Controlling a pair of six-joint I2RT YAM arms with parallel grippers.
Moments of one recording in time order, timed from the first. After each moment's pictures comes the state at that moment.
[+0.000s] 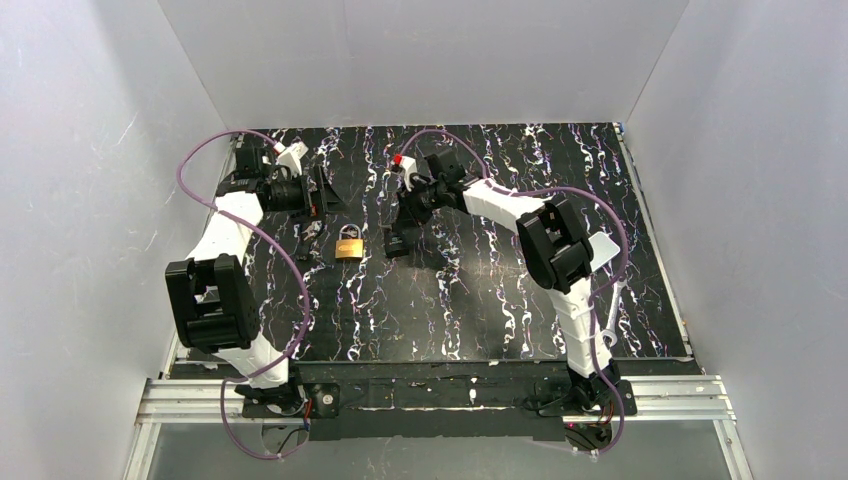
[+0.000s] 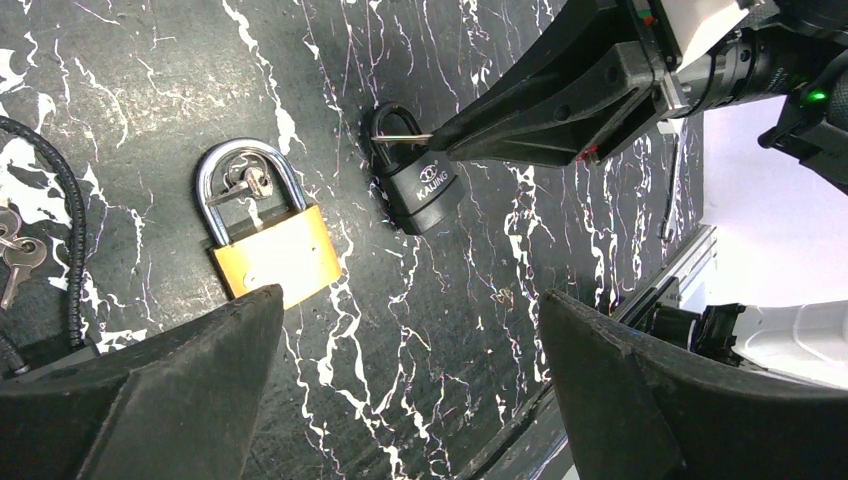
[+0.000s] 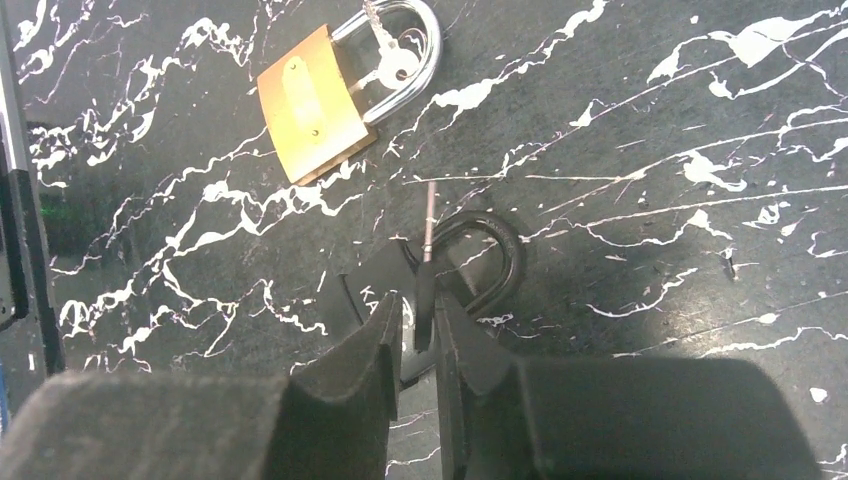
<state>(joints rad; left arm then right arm) 0.11 1.62 1.25 -0.61 0.80 -0.09 0.63 2.25 1.74 -0.25 -0.73 -0.08</state>
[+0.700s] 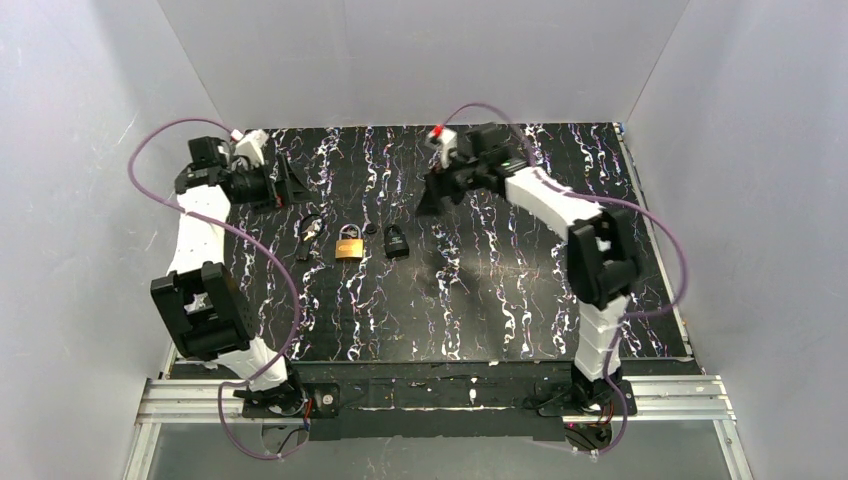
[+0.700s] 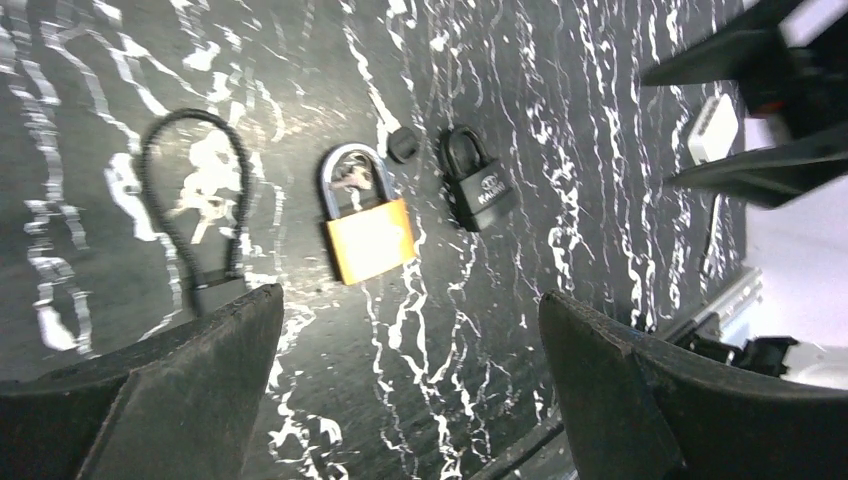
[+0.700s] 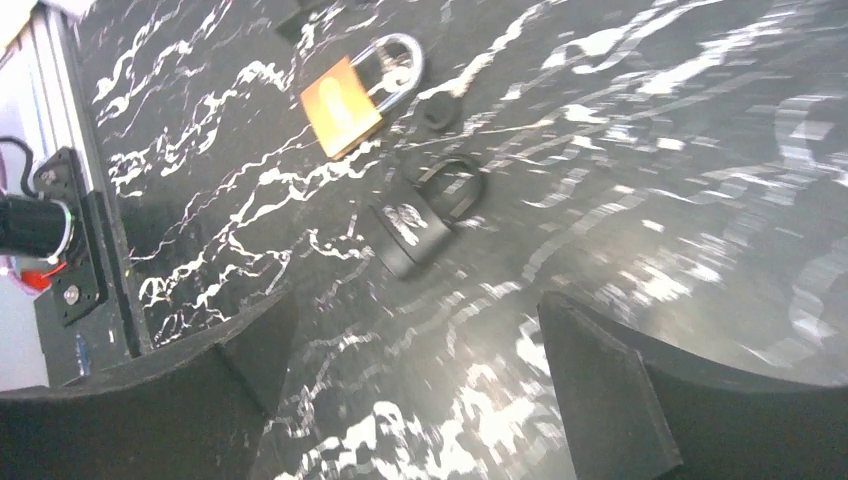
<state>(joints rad) 0.27 1.60 1.38 -0.78 0.79 0.04 0.54 2.03 1.62 -0.32 -0.75 -0.08</state>
